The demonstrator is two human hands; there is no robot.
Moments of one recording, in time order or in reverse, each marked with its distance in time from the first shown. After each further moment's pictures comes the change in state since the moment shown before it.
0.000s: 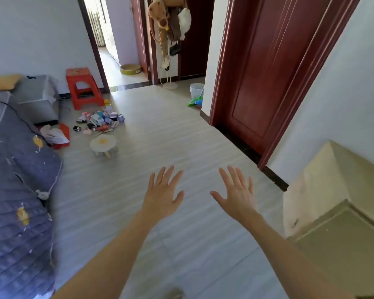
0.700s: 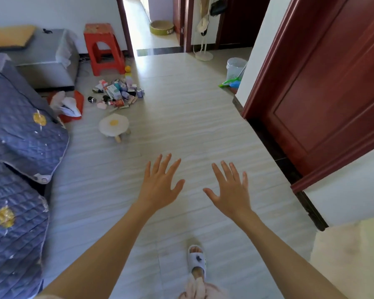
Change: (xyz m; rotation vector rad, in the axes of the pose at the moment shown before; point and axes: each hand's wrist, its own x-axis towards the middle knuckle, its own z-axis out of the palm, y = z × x) left_hand 0.305 -0.123 0.033 -0.012 0.044 -0.267; right_hand 0.366 0.004 0.065 -0.007 -0.046 -0.257
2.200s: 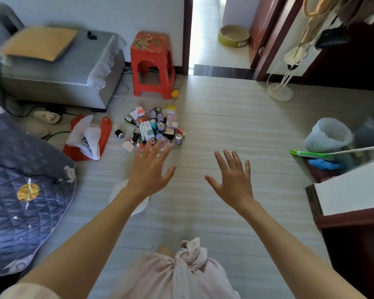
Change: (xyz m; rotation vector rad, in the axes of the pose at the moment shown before) left_hand 0.790 -0.435 -0.094 0.044 0.104 -0.319; right_hand 0.964 -0.122 0.035 0.099 -0.125 -0.281
